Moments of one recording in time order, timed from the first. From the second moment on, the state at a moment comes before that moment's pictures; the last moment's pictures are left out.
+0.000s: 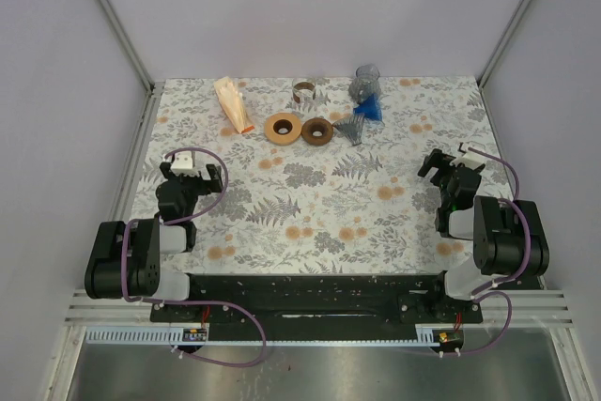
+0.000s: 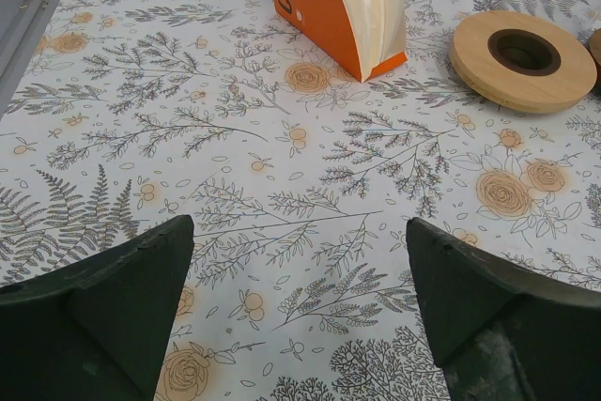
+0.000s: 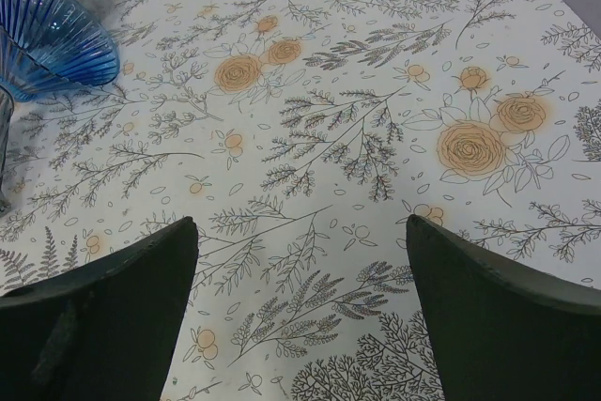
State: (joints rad) left arm 0.08 1.40 0.20 1.09 0.16 -0.03; right arm -0.13 1.55 0.32 1.06 0.06 0.21
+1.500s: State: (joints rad) left arm 0.07 1.23 1.08 -0.36 0.20 0.17; right arm 0.11 2.32 2.32 -0.50 0.03 0.30
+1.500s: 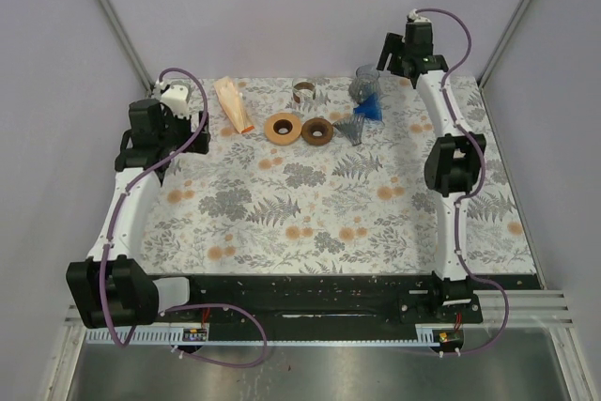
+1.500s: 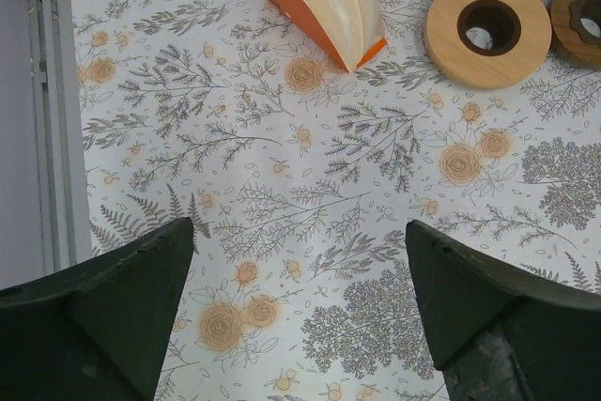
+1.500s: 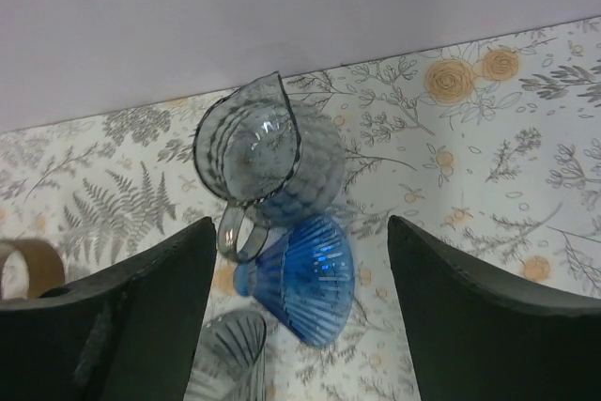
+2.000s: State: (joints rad) left arm 0.07 1.26 1.10 -0.43 0.20 0.17; right arm 0.11 2.67 2.66 -0.51 0.09 0.44
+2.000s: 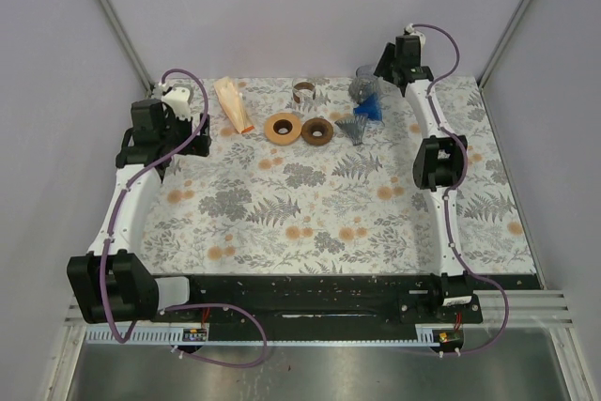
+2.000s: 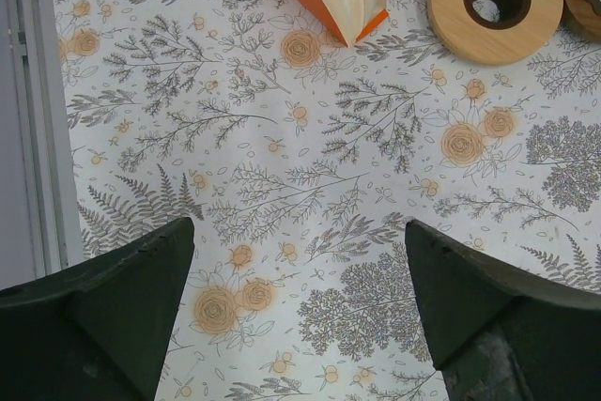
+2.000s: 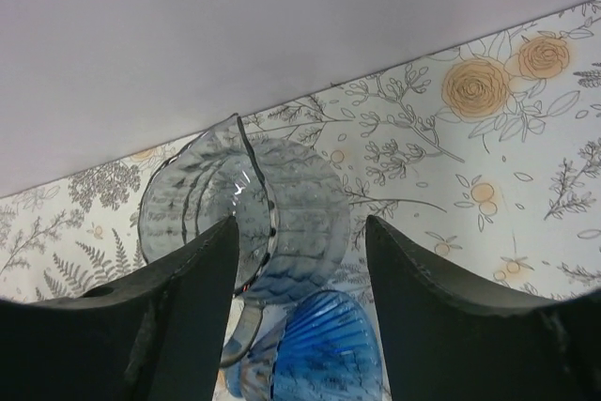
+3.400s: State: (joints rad) left arm 0.07 1.27 1.10 -0.43 0.20 0.19; right arm 0.17 2.64 2.53 -0.39 0.19 0.43
